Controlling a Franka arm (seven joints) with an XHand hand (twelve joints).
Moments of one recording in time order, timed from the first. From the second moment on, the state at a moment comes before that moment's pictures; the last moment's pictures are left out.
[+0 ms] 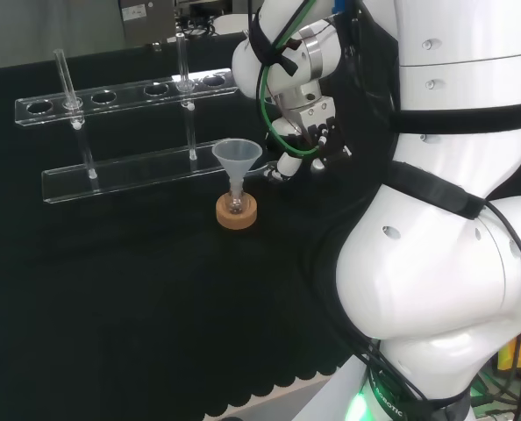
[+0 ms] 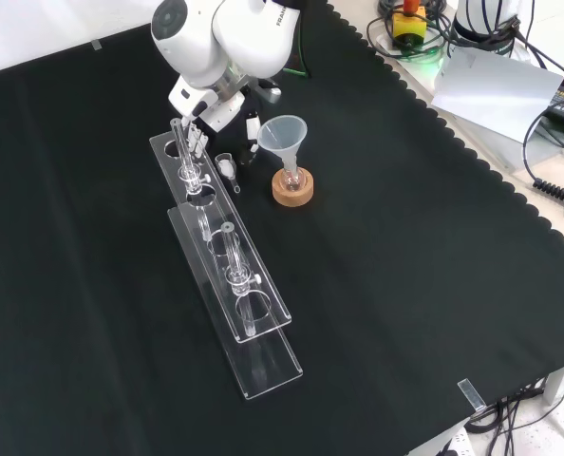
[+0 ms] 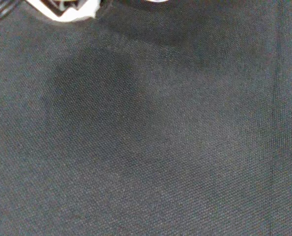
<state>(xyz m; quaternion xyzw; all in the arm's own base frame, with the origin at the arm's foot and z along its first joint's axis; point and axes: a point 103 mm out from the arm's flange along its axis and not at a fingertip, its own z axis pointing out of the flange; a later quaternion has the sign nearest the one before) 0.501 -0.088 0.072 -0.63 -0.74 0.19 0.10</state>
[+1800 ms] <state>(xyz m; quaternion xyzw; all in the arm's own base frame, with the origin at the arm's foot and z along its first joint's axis) 0.510 -0.085 0.057 -0.63 -0.74 0.21 0.10</state>
